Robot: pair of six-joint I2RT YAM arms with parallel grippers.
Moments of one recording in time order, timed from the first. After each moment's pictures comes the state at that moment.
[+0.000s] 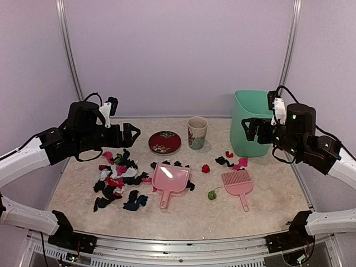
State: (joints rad) left arm -0.71 1.12 1.00 -0.33 -0.16 -0.38; right arm 0.72 0.91 0.92 -0.30 0.40 0.29
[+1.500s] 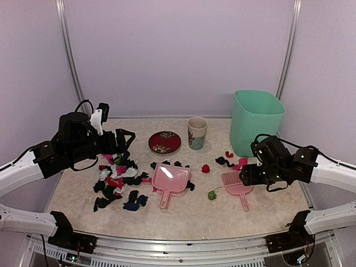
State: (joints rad) left arm -0.73 0.98 0.84 -0.22 -0.17 -0.42; right arm 0.79 1.02 0.75 -0.67 0.29 0.61
